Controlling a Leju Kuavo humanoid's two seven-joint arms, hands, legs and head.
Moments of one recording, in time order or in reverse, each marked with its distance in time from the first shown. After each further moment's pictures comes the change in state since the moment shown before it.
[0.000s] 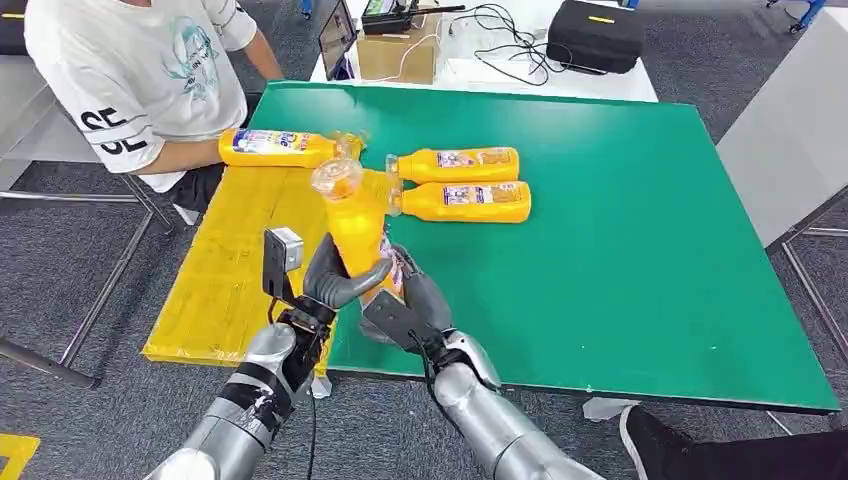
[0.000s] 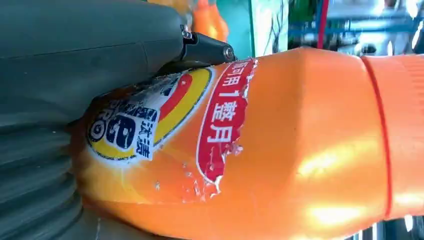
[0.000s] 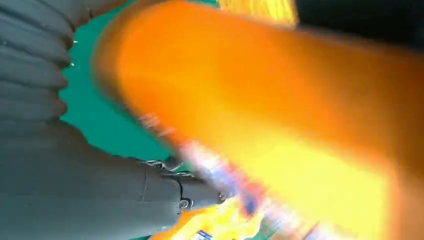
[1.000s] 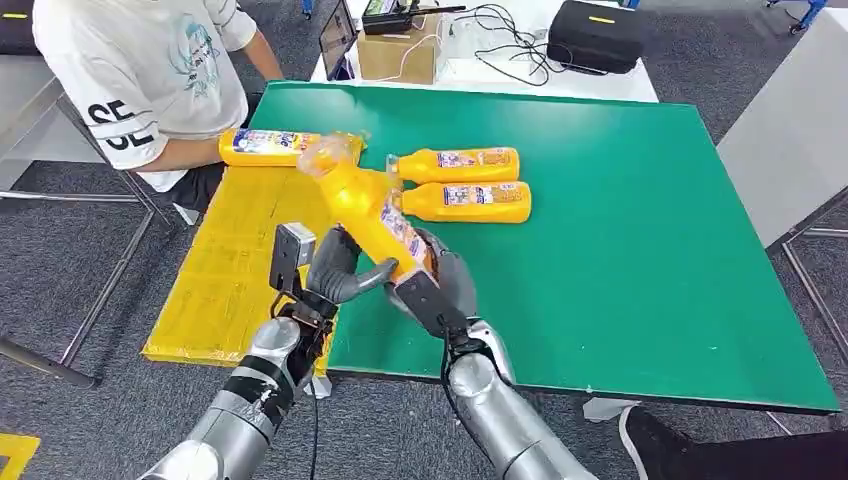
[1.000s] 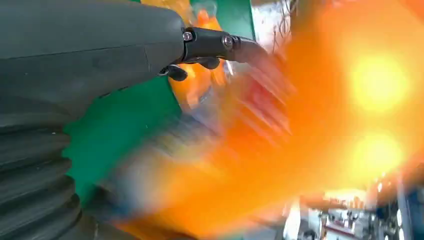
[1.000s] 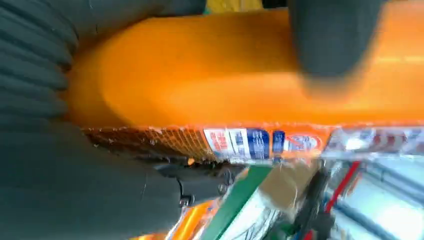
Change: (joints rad) left arm -0.026 -0.023 0.016 0.029 -0.094 0.004 0.013; right arm 0.052 -0.013 -0.078 -0.175 -0.007 -0.015 -0.012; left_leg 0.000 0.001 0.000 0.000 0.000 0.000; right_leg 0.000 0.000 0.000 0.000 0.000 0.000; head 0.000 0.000
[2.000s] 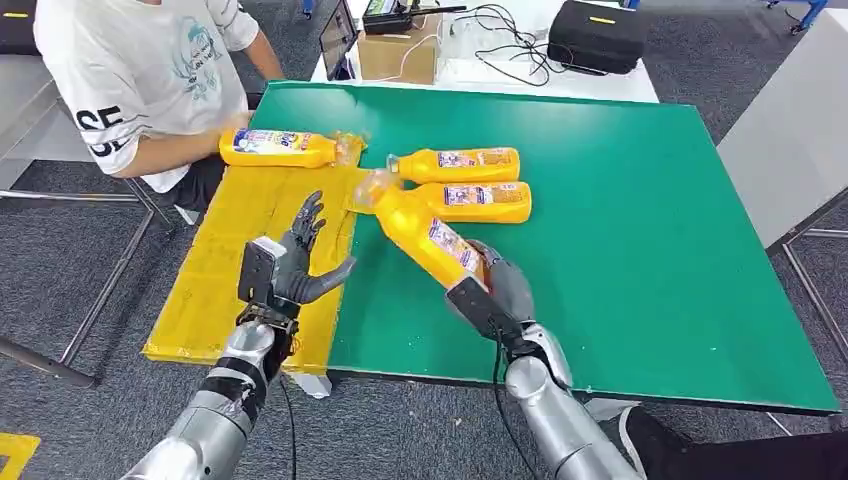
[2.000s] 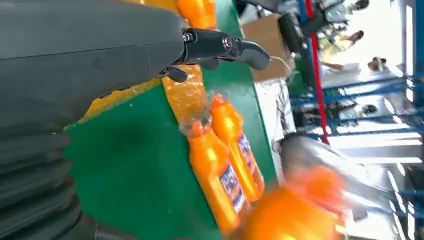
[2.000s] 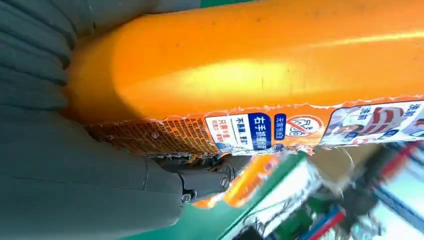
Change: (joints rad) left arm -0.001 0.052 0.148 0.070 -0.196 0.135 -0.158; right arm 0.048 -0.164 -0.069 -0.087 0.028 -0.008 0.047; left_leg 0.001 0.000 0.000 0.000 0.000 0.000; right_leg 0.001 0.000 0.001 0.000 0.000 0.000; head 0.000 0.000
